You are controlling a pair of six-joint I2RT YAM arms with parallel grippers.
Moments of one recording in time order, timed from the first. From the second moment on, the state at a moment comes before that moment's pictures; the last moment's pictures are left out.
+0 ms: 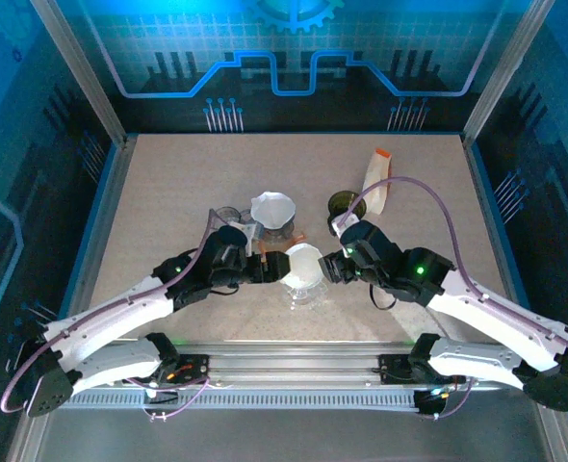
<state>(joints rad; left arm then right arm) -0.79 1.04 0.76 -0.37 0.12 -0.85 0.92 1.01 1.00 -0.81 0.29 0.33</state>
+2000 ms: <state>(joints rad) -0.25 0.78 0.49 -0.37 0.15 -1.01 0.92 0.69 0.25 -0.29 -0.09 0.43</state>
